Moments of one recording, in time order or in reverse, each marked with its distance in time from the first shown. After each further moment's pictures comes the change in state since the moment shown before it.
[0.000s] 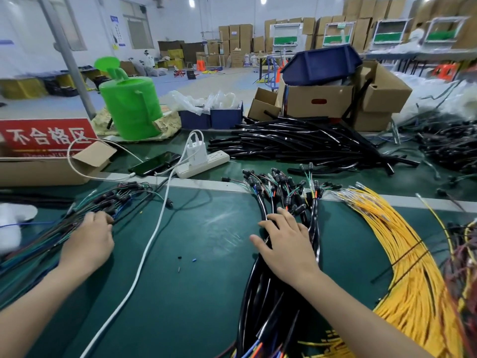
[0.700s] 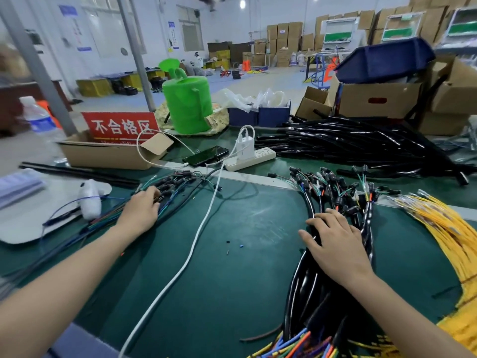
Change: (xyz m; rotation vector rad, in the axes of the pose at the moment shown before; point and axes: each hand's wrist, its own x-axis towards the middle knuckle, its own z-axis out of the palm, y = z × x) left_hand 0.018 -0.031 -0.011 -0.056 0.001 0.040; right_hand -0.002 0.000 -0.002 -0.039 0.011 -0.008
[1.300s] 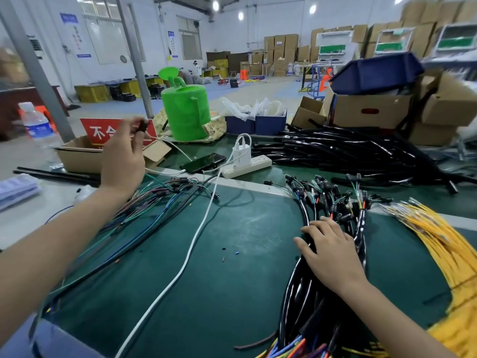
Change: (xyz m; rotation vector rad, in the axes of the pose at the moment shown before) left_hand 0.010 0.060 -0.103 -0.407 0.581 0.272; right_hand -0.002 -0.005 0.003 -0.007 0.014 -0.011
